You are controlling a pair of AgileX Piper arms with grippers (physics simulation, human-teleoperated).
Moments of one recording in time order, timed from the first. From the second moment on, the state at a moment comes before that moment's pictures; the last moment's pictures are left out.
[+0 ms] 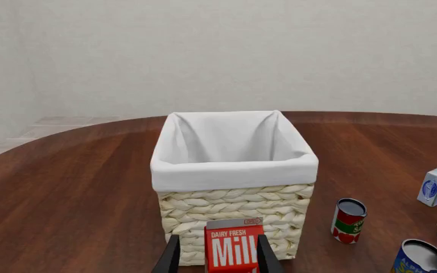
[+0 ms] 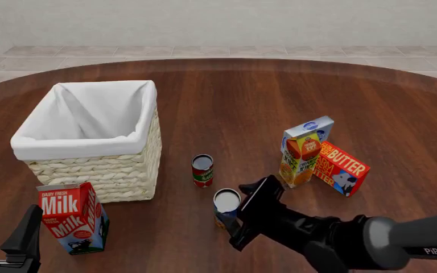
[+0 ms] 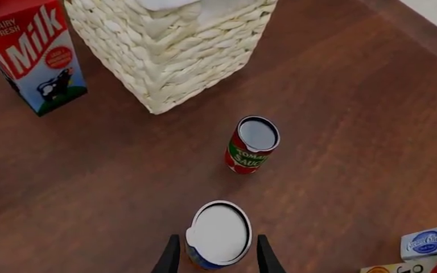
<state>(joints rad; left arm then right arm) 0.00 0.00 0.00 0.00 0.00 0.75 1.66 -0.51 -0.57 -0.24</state>
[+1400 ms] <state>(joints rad) 0.00 0.00 0.00 0.00 0.00 0.75 1.79 -0.55 -0.61 -0.26</state>
